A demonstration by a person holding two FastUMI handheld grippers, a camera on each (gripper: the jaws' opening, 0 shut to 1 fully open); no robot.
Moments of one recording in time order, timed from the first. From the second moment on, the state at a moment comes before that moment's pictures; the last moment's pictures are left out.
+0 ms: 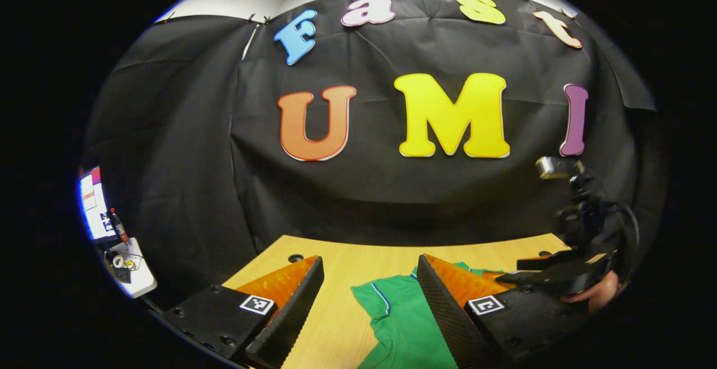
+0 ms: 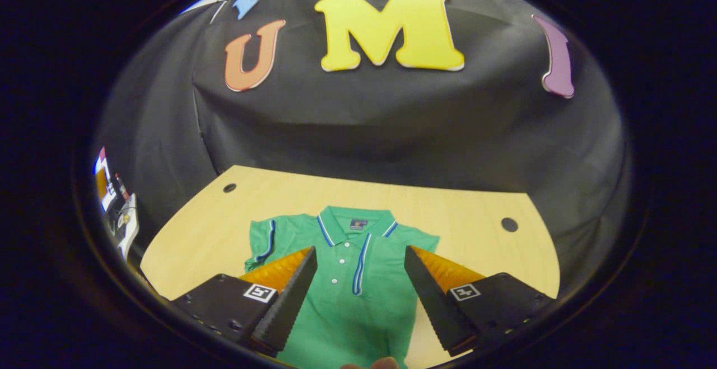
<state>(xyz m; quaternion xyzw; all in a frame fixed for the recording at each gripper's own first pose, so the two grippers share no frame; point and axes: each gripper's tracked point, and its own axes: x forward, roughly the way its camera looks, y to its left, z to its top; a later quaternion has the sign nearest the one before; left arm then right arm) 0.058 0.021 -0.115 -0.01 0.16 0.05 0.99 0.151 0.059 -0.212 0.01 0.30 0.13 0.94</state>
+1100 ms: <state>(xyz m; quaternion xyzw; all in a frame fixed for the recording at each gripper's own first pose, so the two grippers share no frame) 0.147 0.036 -0.388 0.02 0.37 -0.01 0.93 0.066 -0.018 -0.176 -0.02 0.33 0.07 0.94</state>
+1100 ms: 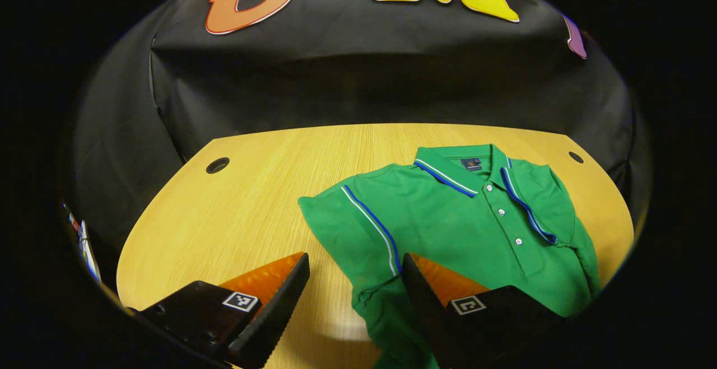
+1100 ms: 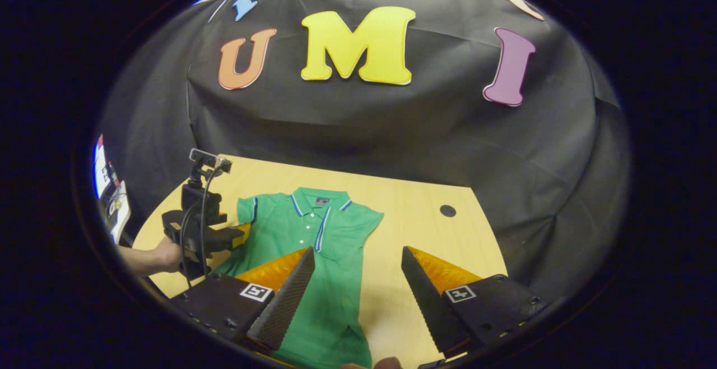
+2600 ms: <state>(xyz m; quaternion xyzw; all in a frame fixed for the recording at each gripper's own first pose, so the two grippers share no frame) 0.184 -0.088 -0.299 -0.02 0.31 -0.11 0.95 0.045 -0.033 -0.176 0.04 0.35 0.03 0.94</state>
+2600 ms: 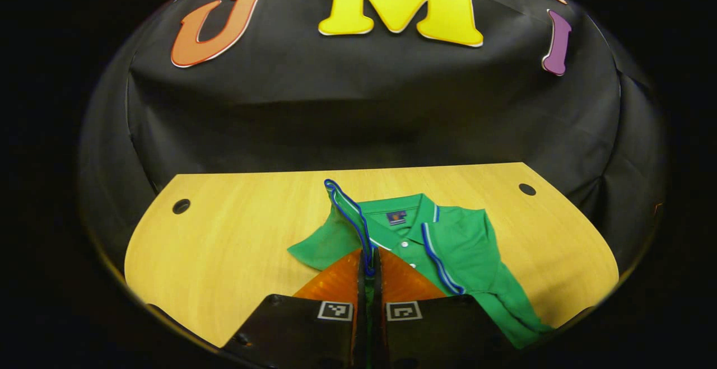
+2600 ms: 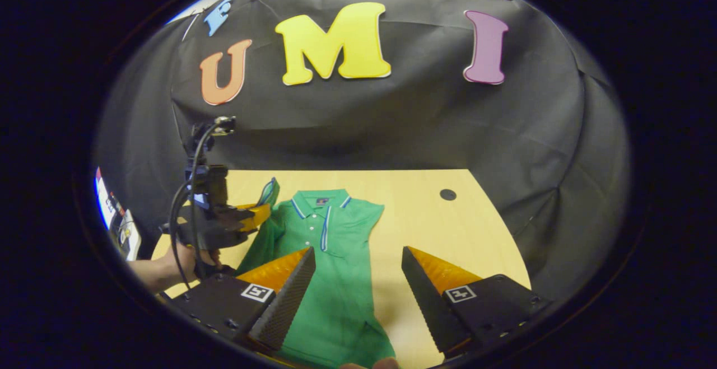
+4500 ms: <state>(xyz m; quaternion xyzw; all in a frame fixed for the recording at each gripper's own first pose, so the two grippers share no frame) -0.138 0.014 -0.308 0.01 0.40 -0.08 0.91 -0.152 -0.066 -0.292 0.00 0.46 0.04 0.89</state>
